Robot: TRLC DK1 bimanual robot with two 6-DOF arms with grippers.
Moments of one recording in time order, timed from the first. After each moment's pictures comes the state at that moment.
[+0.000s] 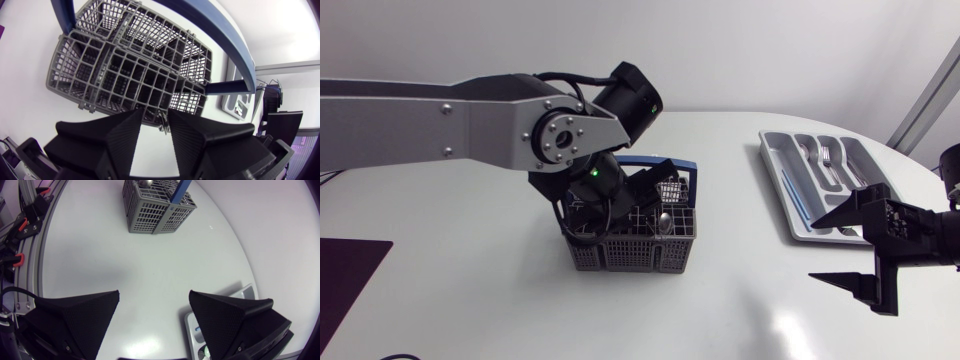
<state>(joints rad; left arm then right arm) -0.79 1.73 1.34 -0.69 -0.01 -1.13 -0.31 1.14 0.71 -0.80 -0.59 -1.55</state>
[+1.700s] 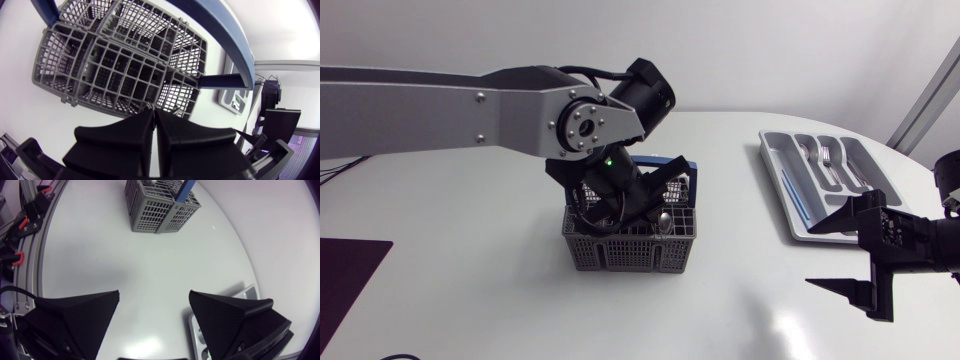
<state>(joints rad) -0.79 1.80 1.43 -0.73 0.07 -1.14 -0.30 1.14 0.67 -0.77 -0.59 -1.55</state>
